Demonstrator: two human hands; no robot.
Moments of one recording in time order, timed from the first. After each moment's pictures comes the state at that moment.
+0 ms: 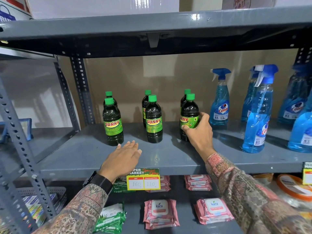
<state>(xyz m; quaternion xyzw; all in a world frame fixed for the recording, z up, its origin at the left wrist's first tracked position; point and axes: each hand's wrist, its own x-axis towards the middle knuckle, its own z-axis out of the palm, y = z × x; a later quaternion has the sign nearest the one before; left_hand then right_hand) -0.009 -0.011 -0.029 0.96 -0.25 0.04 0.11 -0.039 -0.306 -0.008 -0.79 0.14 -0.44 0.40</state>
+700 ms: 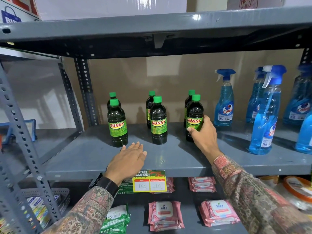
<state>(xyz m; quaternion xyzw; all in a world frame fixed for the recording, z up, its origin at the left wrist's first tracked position) -0.004 -0.009 -0.033 0.96 -0.26 0.04 0.11 -0.033 -0.308 -0.012 -0.82 0.13 -0.40 0.39</state>
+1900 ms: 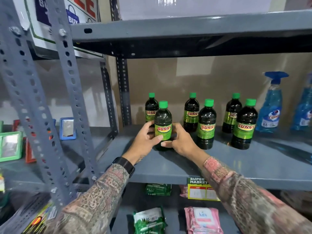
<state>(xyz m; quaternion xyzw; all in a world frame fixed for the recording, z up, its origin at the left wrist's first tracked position) 0.067 0.088 0.008 0.72 -0.25 0.01 0.65 0.046 -0.089 0.001 -0.85 -0.03 -0.16 0.51</state>
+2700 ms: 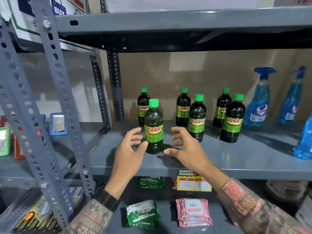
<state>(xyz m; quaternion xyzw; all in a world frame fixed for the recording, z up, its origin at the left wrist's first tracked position) 0.001 0.107 -0.022 0.77 -0.16 0.18 0.59 -0.041 -0.109 -0.007 -0.87 -0.03 -0.19 0.45</state>
